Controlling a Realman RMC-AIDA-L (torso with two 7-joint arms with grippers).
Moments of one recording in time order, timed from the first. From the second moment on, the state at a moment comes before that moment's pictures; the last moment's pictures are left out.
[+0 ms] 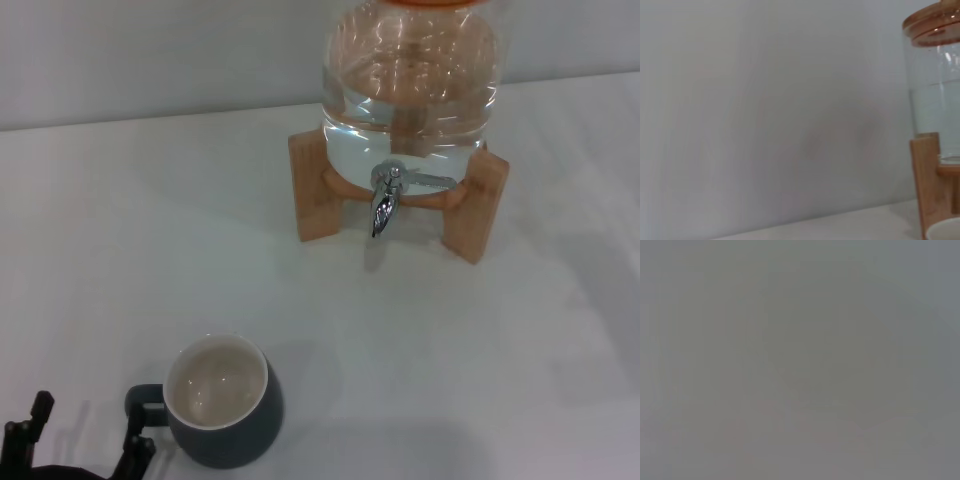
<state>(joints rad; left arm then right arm) 0.12 -2.10 2.84 0.49 -0.93 1.45 0.30 0.26 2.00 -1.00 -0.08 -0.31 -1.55 0.47</state>
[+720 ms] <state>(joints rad) 0.12 -2.11 2.84 0.50 -0.90 1.41 0.29 0.25 2.00 -1.00 -0.08 -0.31 -1.55 0.47</state>
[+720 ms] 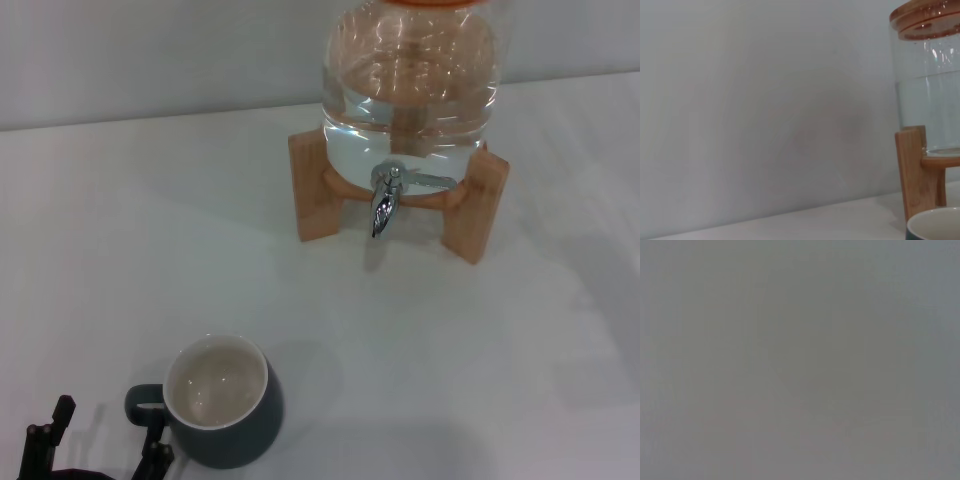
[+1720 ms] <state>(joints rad) 0.13 -2.11 2.84 0.50 -0.93 1.36 0.29 0.25 2.00 -1.00 -0.08 -0.30 -1.55 0.47</state>
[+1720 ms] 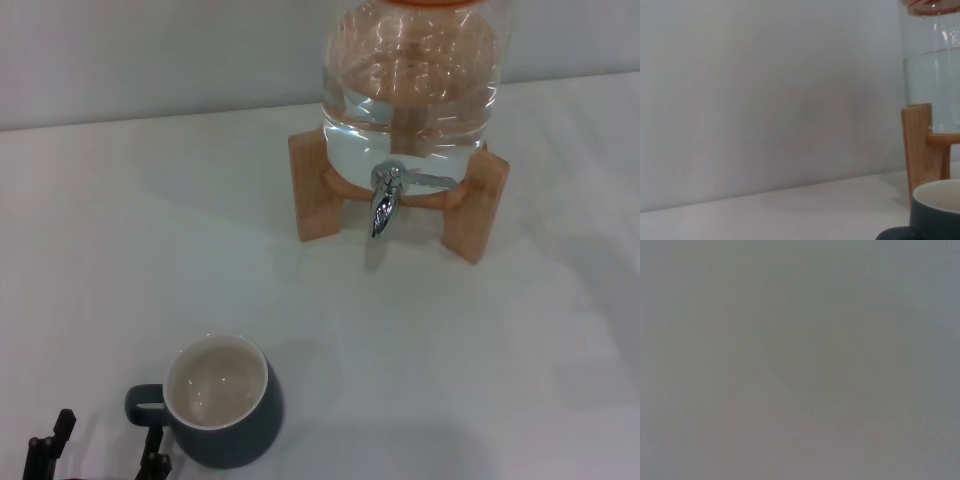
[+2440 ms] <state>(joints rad) 0.09 -2.10 2.84 0.49 -0.97 1.35 0.29 0.24 2.00 -1.00 -0.08 -0.30 -1.55 0.47</state>
